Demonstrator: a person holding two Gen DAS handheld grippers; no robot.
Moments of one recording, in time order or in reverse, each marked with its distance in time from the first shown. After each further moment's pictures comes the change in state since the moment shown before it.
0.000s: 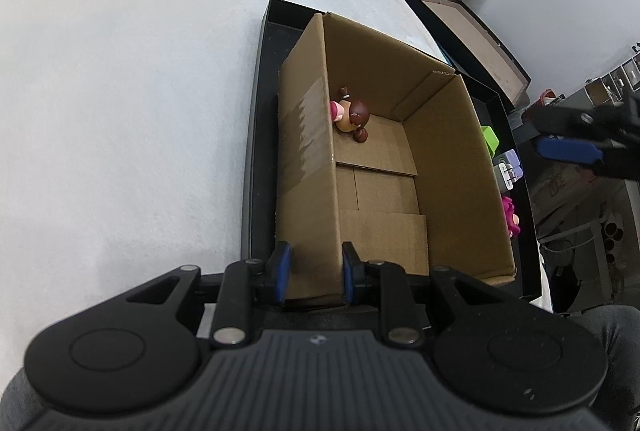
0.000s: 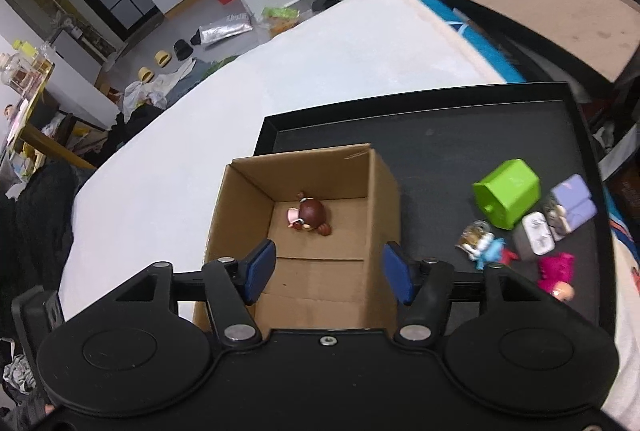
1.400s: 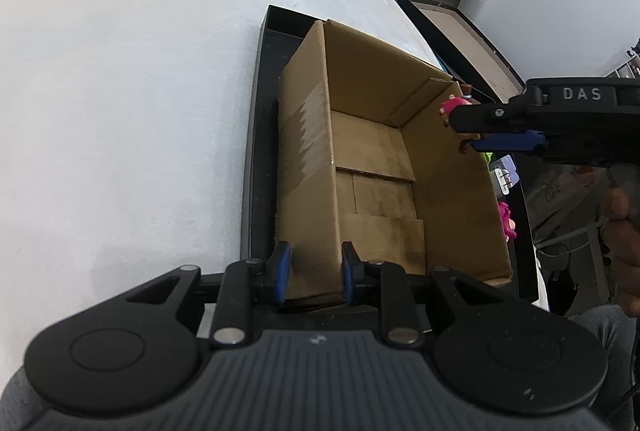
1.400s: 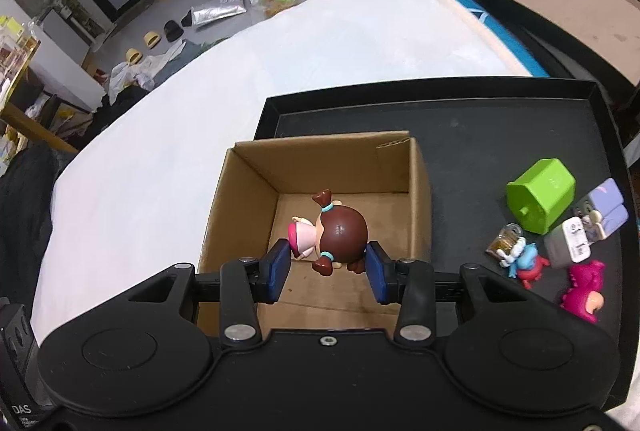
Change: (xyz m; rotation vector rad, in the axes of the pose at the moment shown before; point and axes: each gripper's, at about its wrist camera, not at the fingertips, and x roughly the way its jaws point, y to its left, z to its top) left arm -0.003 0.001 -0.003 -0.004 -0.027 -0.012; right arm 0.050 0.033 0.003 -0.041 0.045 -0.045
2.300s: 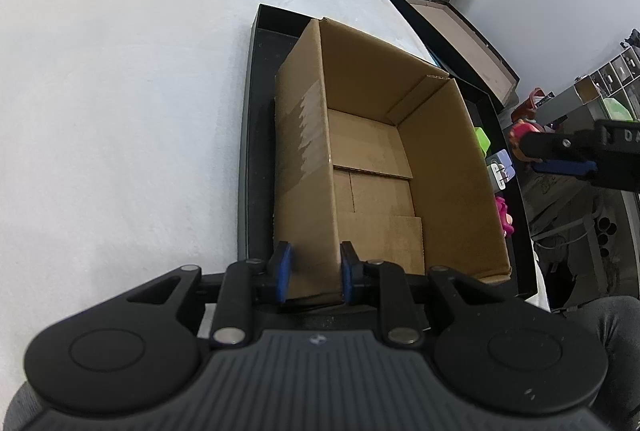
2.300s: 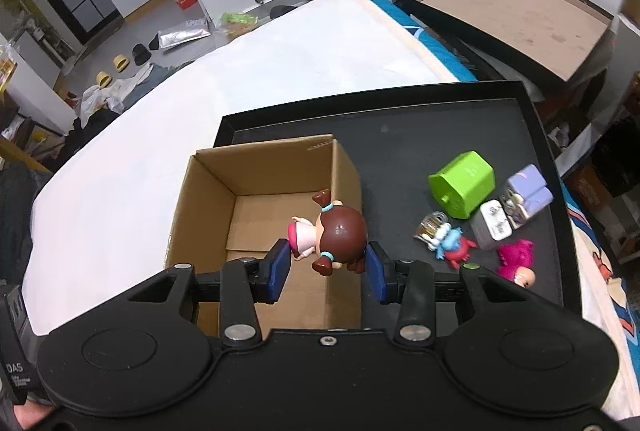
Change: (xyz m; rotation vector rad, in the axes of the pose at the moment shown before) left arm 0.001 0.005 0.003 0.031 0.012 -0.025; right arm -0.045 -0.026 -0.019 0.050 -0.069 -0.099
